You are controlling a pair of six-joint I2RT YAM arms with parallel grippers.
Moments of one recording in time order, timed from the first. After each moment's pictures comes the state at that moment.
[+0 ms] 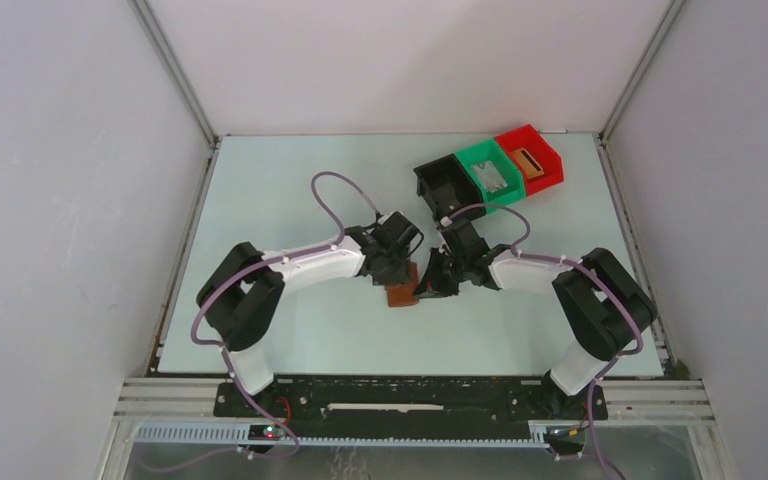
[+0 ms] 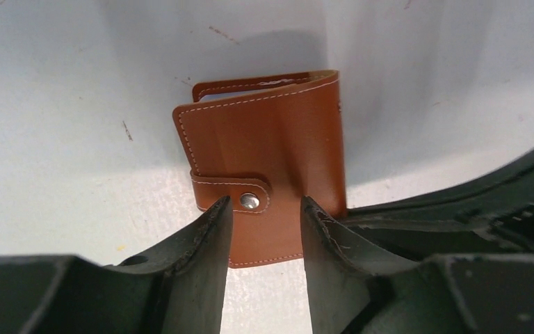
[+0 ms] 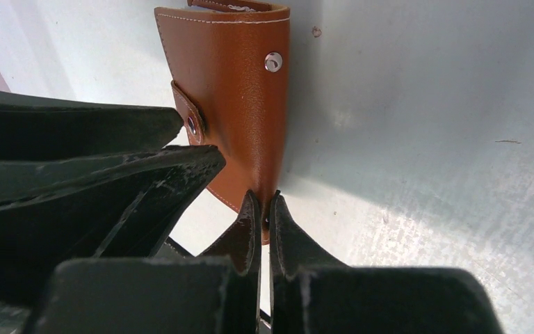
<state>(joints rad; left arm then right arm) -0.83 1.75 1.16 -0.50 -0.13 -0.77 0.62 1.66 0.81 -0.09 -0.36 0.80</state>
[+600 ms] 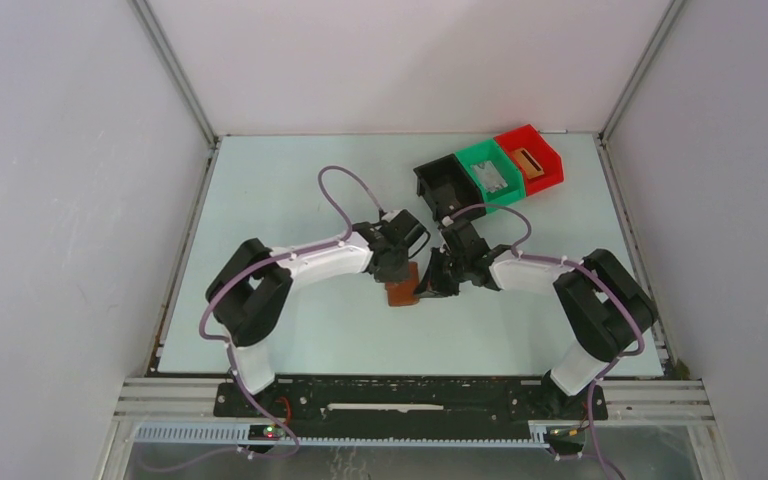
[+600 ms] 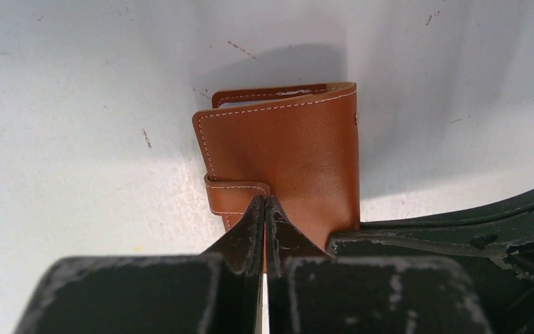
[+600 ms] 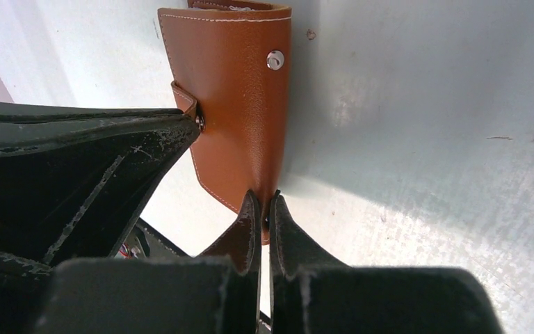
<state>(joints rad) -0.84 1.81 1.23 -0.58 -0.20 -0.76 0.62 1.65 0.81 -0.09 -0.35 0.82</state>
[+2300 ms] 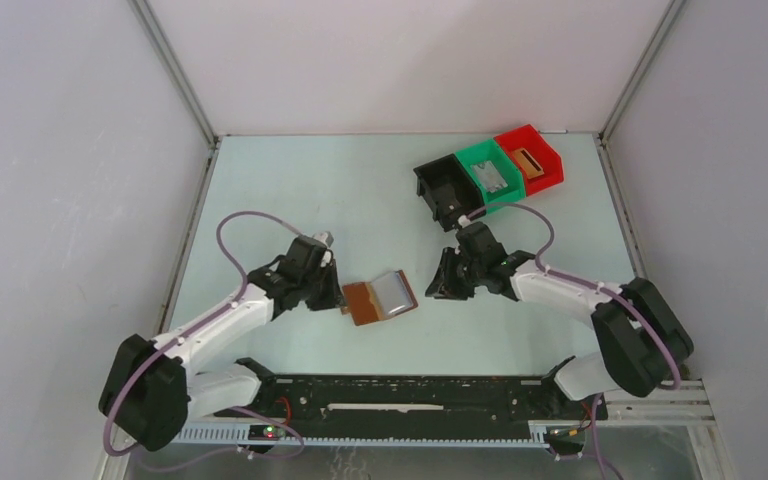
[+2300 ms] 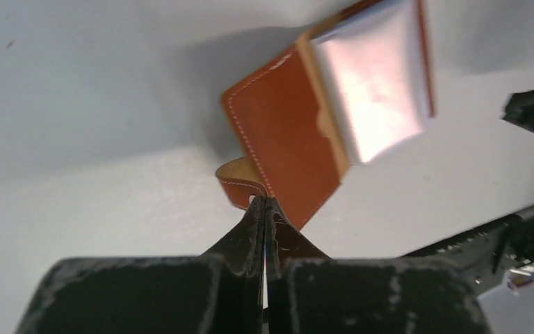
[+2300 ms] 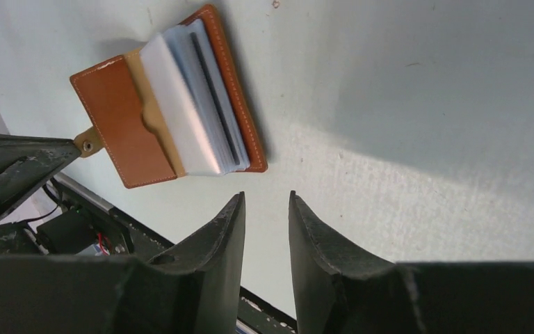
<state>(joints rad) -0.54 1.12 0.64 -0.46 0.12 -0.62 0.61 1.41 0.73 -0.21 -0.25 0.79</state>
